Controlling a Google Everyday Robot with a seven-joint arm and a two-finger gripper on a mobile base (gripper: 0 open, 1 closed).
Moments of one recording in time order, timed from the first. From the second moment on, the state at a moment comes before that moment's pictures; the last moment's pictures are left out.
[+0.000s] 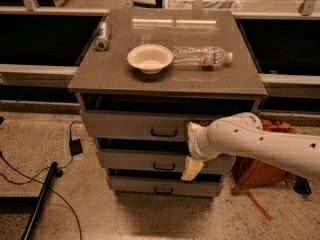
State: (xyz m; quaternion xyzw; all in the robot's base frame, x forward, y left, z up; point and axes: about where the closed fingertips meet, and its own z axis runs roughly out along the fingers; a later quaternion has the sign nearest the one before) arm 0.552 -0.094 0.609 -0.65 0.71 -0.01 0.27
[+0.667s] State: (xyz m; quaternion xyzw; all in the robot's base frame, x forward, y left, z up) arm 0.521 -0.101 0.618 -0.65 0.70 0.06 0.30
